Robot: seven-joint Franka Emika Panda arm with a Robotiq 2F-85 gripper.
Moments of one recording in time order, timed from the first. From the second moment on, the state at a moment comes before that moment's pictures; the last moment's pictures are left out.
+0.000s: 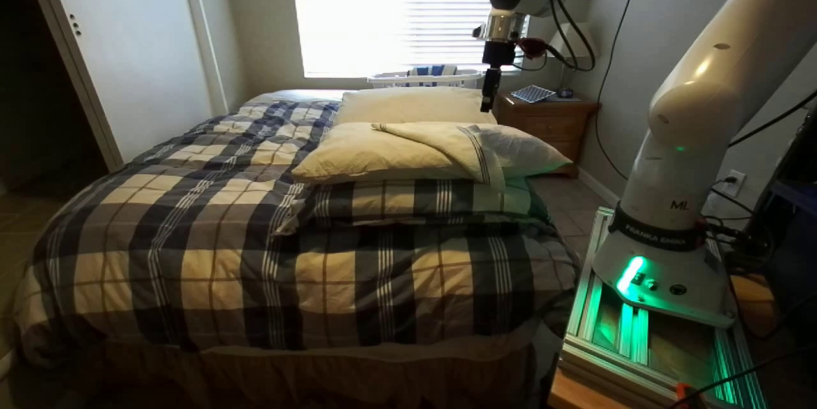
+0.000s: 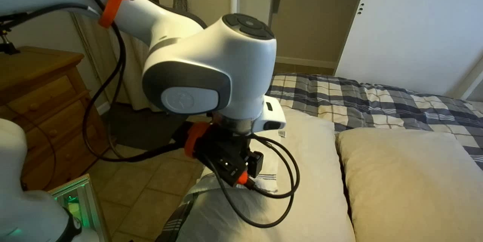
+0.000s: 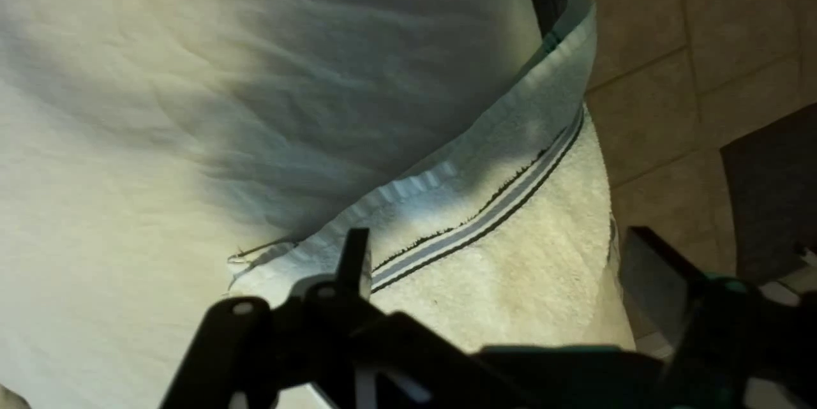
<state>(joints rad) -0.15 -0.31 -0.35 -2.49 0.06 2.17 -0.74</state>
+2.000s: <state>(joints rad) -0.23 0.07 -0.31 -2.27 0.16 2.35 -0.80</state>
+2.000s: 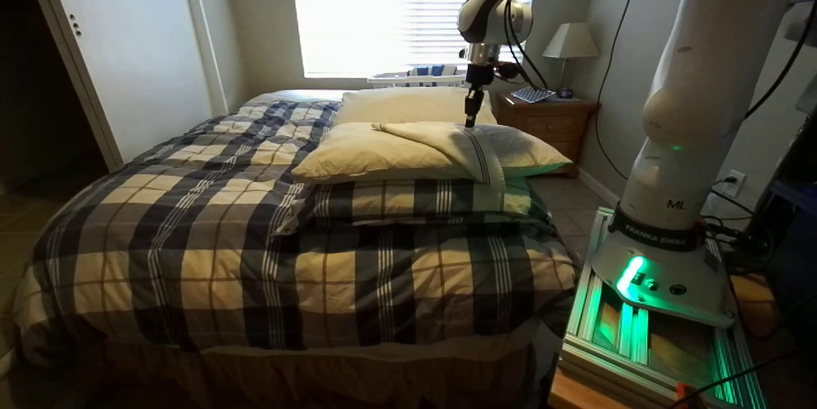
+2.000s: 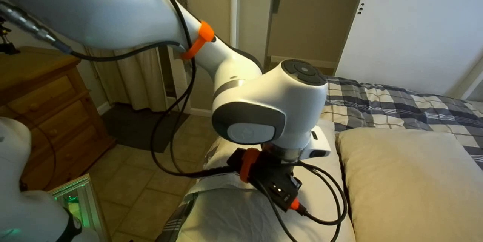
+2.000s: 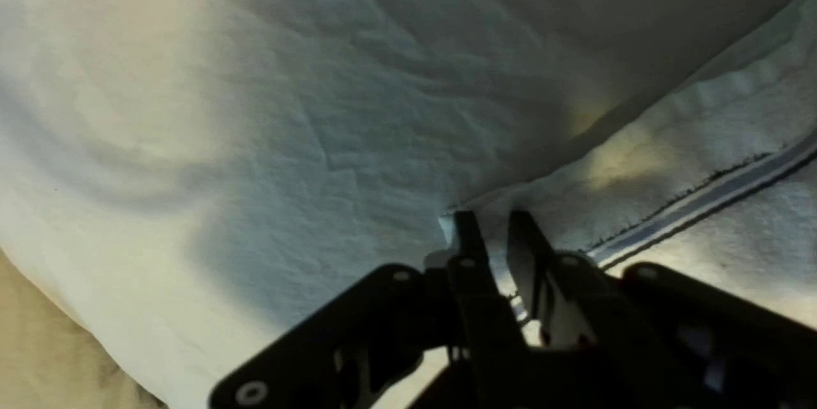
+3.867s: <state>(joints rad) -0.28 0.12 -0.27 -2.22 0.23 2.34 -0.89</state>
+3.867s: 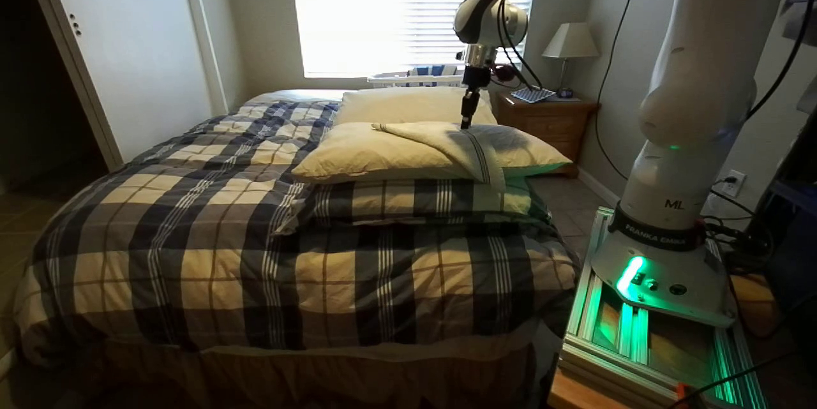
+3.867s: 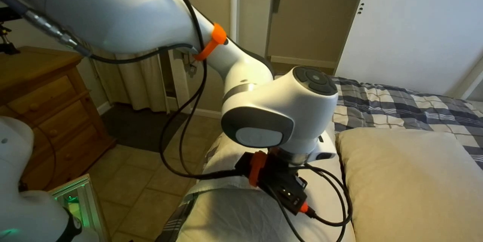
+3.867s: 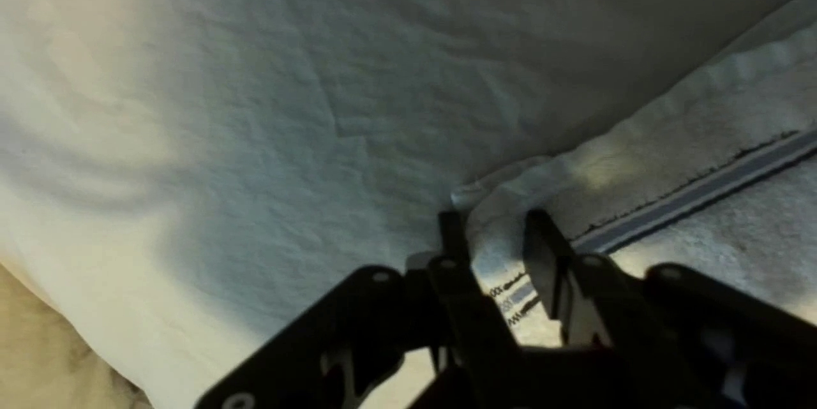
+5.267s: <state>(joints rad) -0.24 0.02 -0.20 -2.11 0.31 2.02 -0.67</state>
